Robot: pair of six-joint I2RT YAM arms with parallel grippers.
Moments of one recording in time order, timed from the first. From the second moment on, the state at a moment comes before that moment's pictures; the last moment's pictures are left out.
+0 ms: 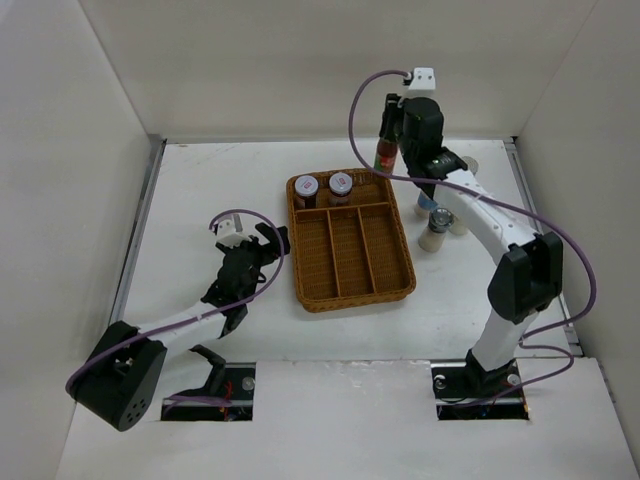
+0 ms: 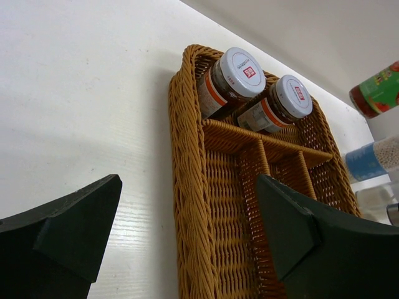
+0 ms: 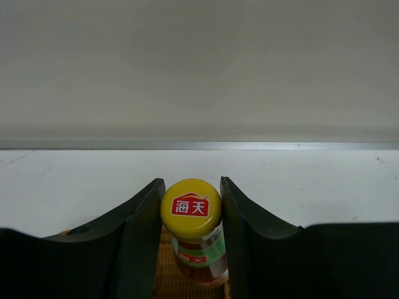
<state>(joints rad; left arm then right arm) -0.52 1.13 0.25 0.75 -0.41 -0.64 0.41 1.76 1.64 0.03 0.36 0.12</state>
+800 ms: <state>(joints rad) -0.51 1.13 0.25 0.75 -0.41 -0.65 0.46 1.88 1.47 0.14 0.34 0.16</state>
